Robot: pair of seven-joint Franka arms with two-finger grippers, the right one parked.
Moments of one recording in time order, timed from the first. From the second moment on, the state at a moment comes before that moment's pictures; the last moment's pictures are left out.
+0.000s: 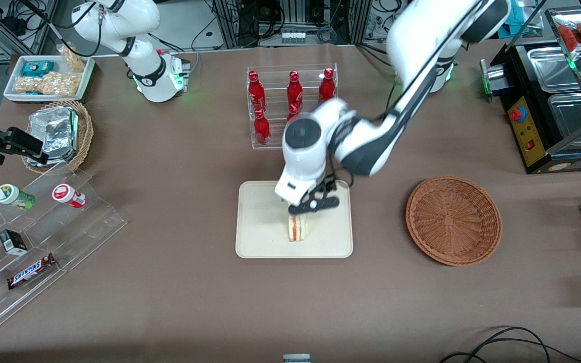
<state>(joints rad) -0.48 0.56 -0.35 -1.34 0.28 1.84 -1.05</state>
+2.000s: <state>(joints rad) 0.02 -0.04 -0.14 -1.71 0.04 1.53 -0.18</state>
